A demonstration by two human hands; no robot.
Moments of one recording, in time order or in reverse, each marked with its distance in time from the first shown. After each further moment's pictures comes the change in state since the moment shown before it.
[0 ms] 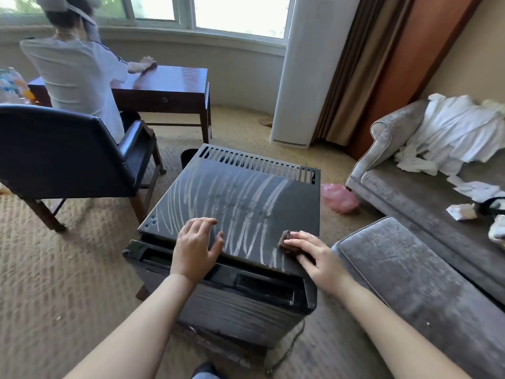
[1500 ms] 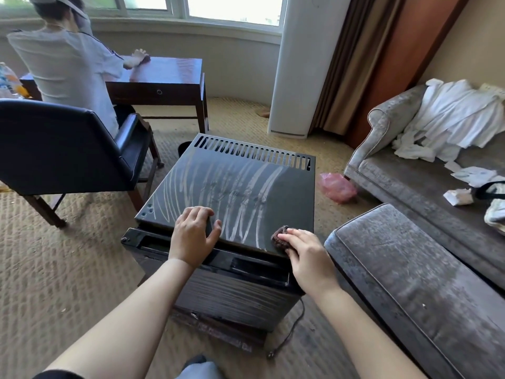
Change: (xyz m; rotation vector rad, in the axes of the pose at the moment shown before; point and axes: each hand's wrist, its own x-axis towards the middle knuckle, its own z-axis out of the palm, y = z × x) left_hand -0.001 -0.001 0.004 0.063 -0.010 0.037; right_hand -0.026 -0.039 0.028 -0.213 0.232 0.143
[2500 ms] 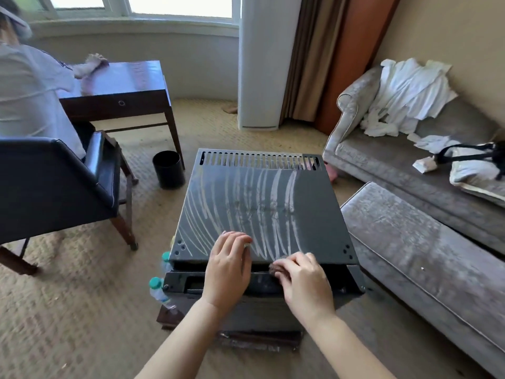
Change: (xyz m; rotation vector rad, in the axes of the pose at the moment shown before) left_hand 0.006 -0.033 -0.032 -0.370 -0.069 0.307; right_hand -0.003 -0.128 0.068 -0.222 0.178 0.154
